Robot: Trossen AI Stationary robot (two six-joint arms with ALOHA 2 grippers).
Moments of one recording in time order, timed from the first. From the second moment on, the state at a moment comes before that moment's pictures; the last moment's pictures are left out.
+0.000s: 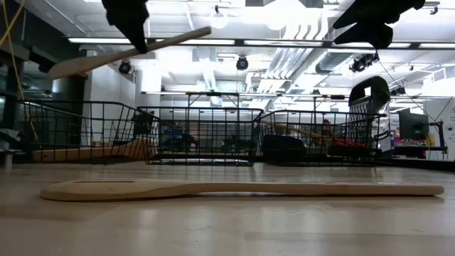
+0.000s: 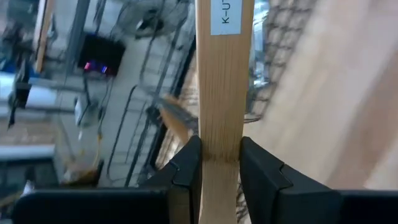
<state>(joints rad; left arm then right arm) -0.28 1.58 1.48 -1.56 -0.87 -0.69 -0.03 0.68 0.75 -0.52 0.25 0.42</state>
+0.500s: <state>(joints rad) 0.09 1.58 1.48 -1.57 -0.89 -0.68 -0.03 0.68 0.75 -0.52 0.25 0.42</state>
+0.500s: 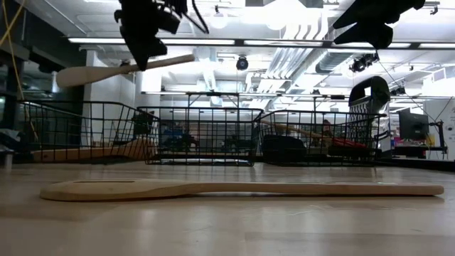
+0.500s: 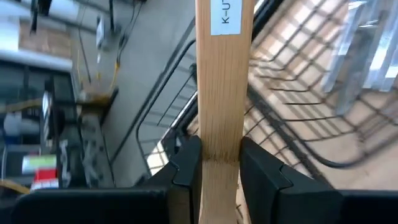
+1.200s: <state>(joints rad) 0.55 1.58 1.48 -1.53 -0.68 -0.50 -0.03 0.68 0.75 -0.52 0.25 0.42</state>
